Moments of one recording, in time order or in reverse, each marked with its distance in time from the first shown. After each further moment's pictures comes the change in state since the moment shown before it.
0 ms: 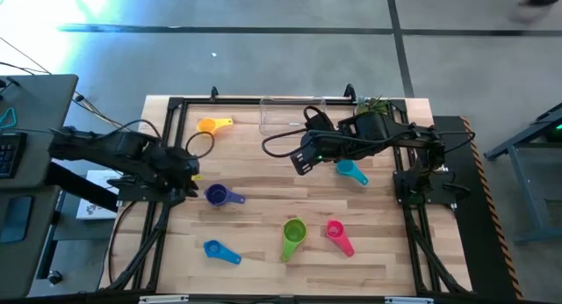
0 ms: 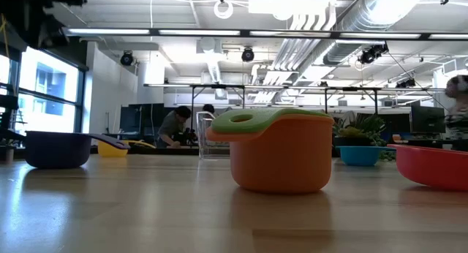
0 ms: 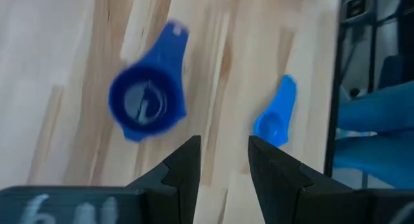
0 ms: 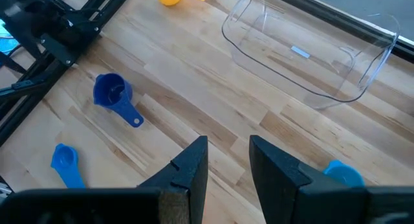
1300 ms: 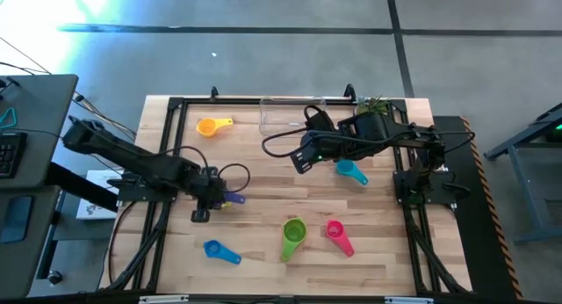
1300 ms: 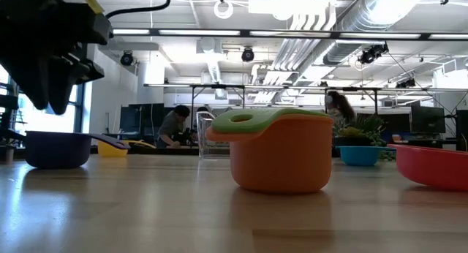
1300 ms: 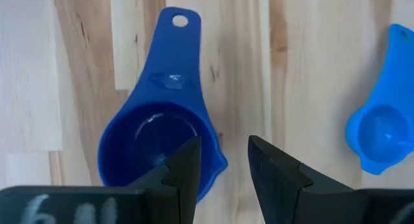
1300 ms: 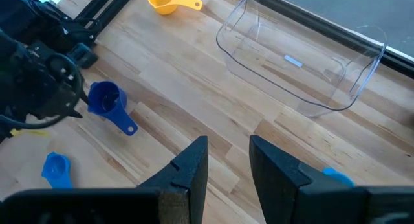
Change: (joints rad) left arm -0.134 0.429 -0.108 0.322 -0.178 0.229; right arm 0.000 0.000 0.000 0.000 0.040 -0.007
